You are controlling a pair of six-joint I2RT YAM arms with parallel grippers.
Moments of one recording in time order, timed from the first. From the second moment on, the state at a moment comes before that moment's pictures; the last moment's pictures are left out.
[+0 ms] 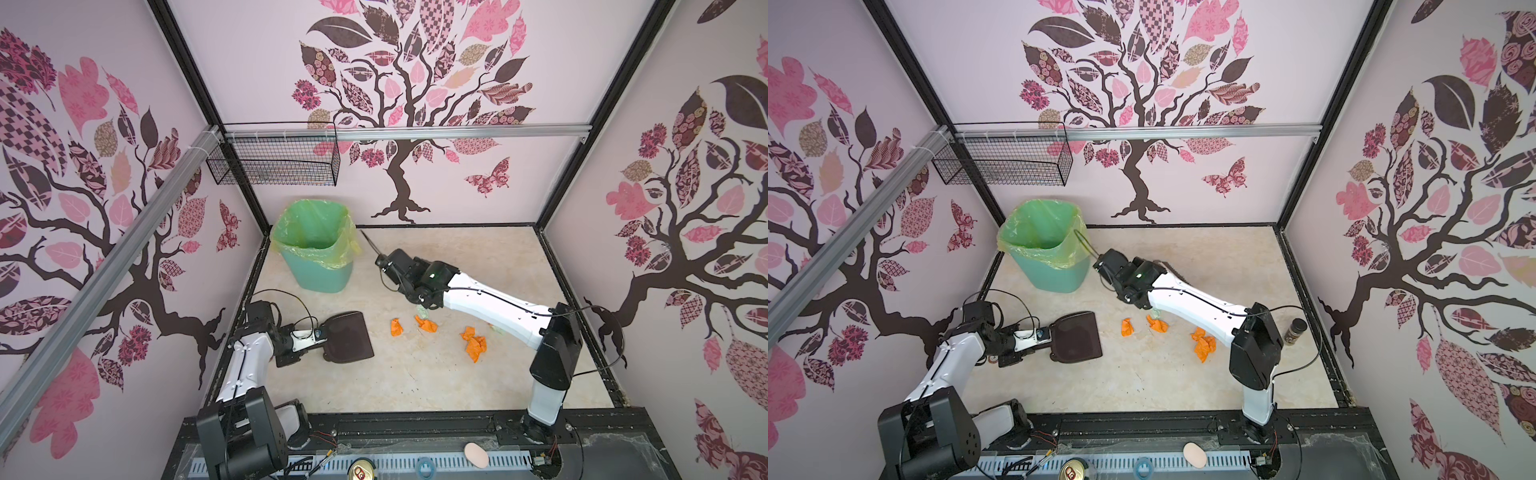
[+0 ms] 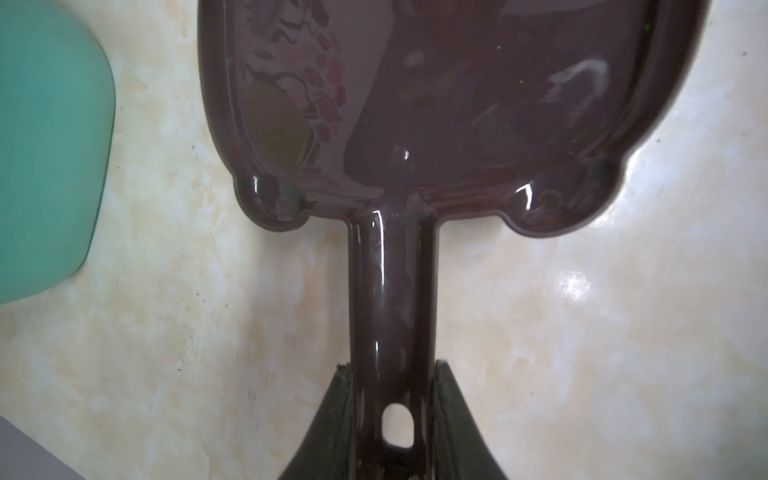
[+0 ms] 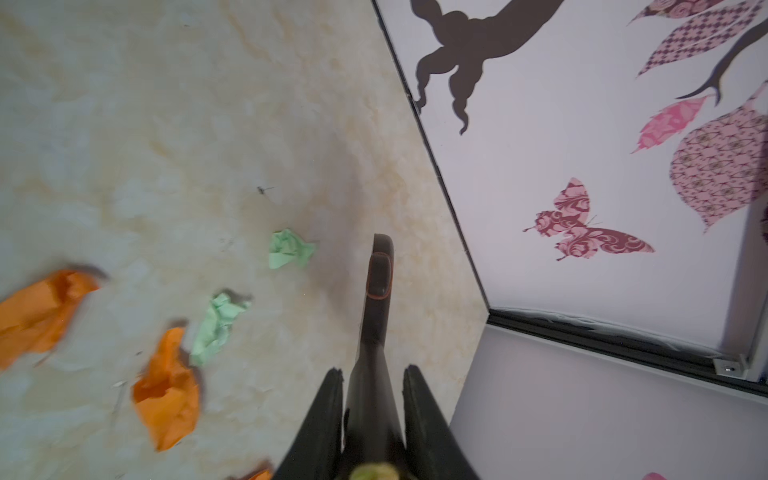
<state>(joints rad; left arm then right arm) 0.35 1.15 0.62 -0.79 0.33 1.67 0.88 1.84 1.67 -0.73 0.74 -0.46</state>
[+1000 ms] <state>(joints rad) 0.33 1.14 0.62 -0.80 0.33 1.68 1.21 1.71 1.47 -0.76 0.62 -0.59</state>
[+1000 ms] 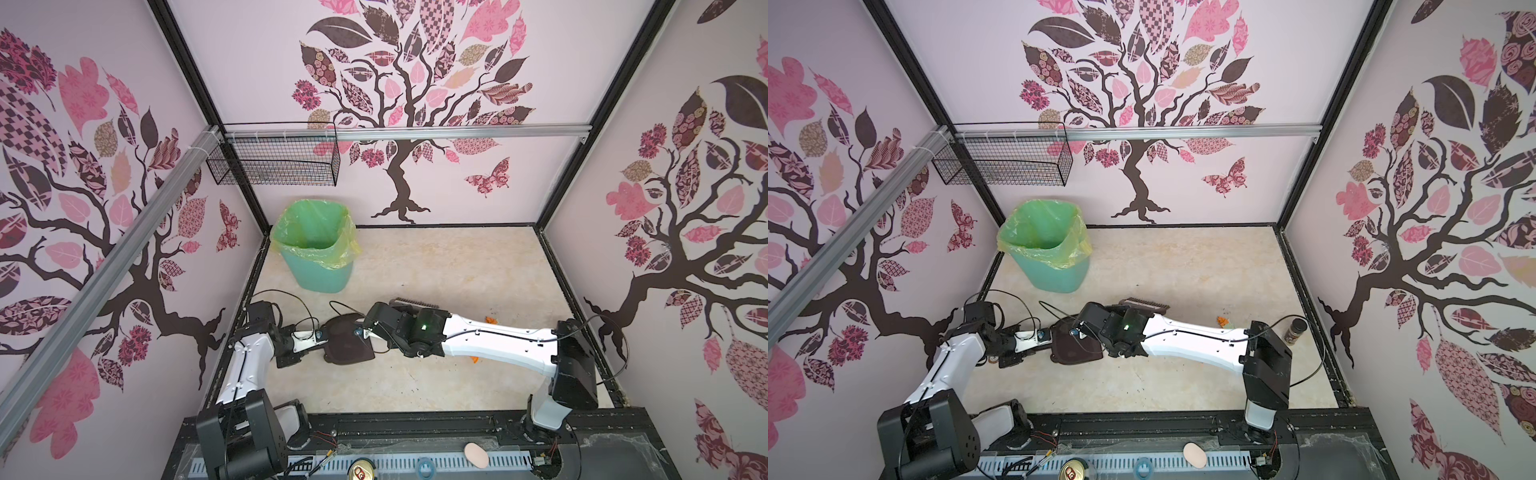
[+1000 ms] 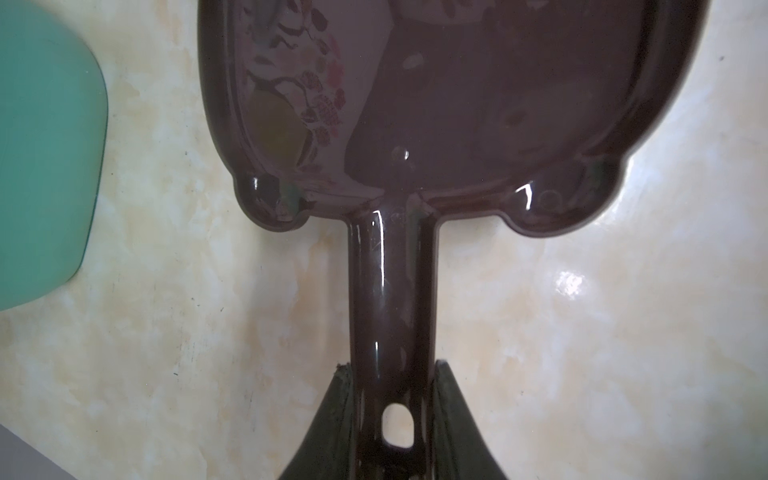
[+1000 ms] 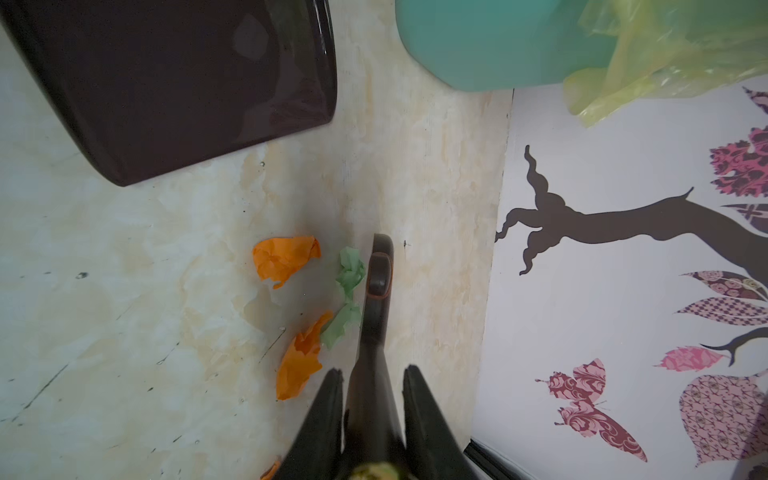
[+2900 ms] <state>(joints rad) 0.06 1.36 0.76 -0.72 0.25 1.57 0.99 1.82 1.80 -1.17 0.44 0.51</state>
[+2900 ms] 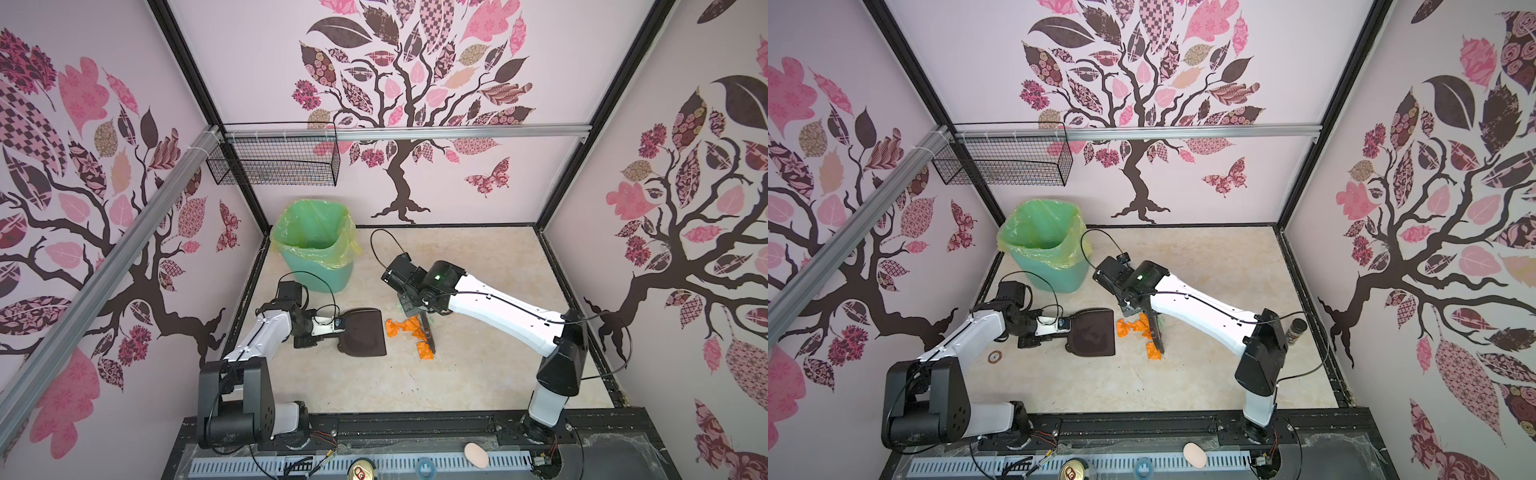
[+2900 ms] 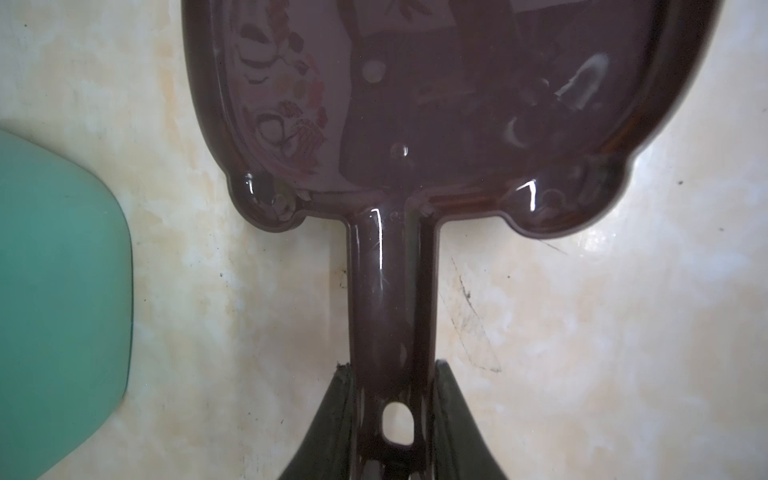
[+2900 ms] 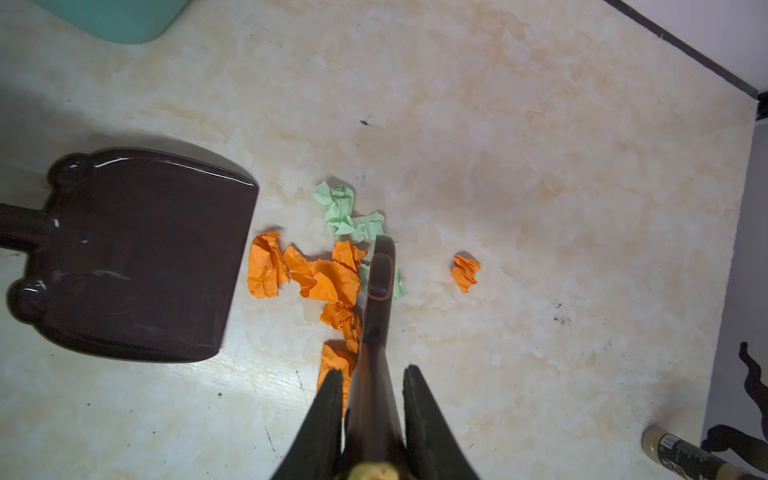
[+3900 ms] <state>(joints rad) -0.02 1.37 0.77 -0.69 0.22 1.50 0.86 1.97 1.97 -0.86 0.51 -0.41</state>
